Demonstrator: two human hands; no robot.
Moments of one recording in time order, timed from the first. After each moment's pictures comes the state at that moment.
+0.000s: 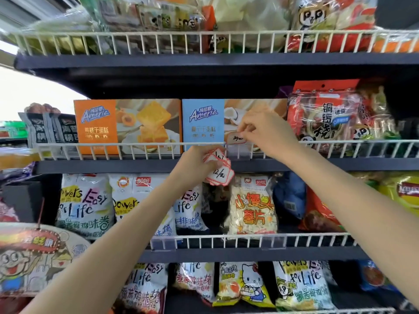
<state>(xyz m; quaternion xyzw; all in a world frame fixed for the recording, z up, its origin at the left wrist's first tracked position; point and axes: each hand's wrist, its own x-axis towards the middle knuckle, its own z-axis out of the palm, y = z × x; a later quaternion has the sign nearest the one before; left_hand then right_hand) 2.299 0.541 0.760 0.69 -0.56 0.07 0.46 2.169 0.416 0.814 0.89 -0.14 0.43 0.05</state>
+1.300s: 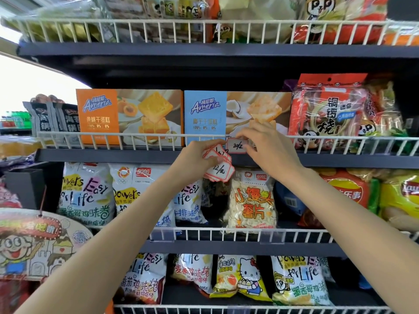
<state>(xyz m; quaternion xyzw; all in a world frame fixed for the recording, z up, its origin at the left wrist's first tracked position) 2.296 0.544 0.755 0.70 -0.55 0.04 0.46 2.168 0.409 0.770 0.88 -0.13 0.44 0.14</state>
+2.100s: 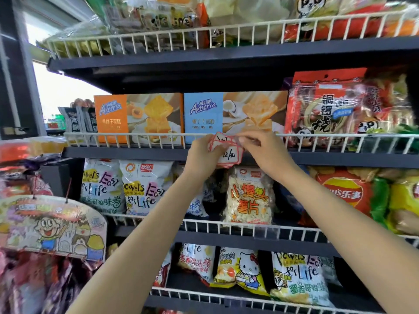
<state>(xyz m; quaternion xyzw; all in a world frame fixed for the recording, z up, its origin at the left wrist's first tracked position) 2.237 0.522 0.755 0.66 -0.41 0.04 0.63 2.145 0.406 0.766 0.87 -0.05 0.45 -0.21</state>
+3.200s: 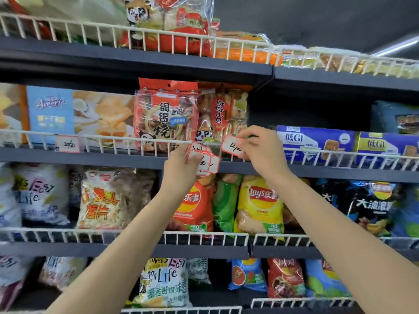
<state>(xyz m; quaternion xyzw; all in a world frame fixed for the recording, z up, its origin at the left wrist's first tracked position) 2.026 0.307 0.746 0.65 -0.41 0.01 0.65 1.903 0.203 0.787 0.79 -0.16 0.52 -0.27</state>
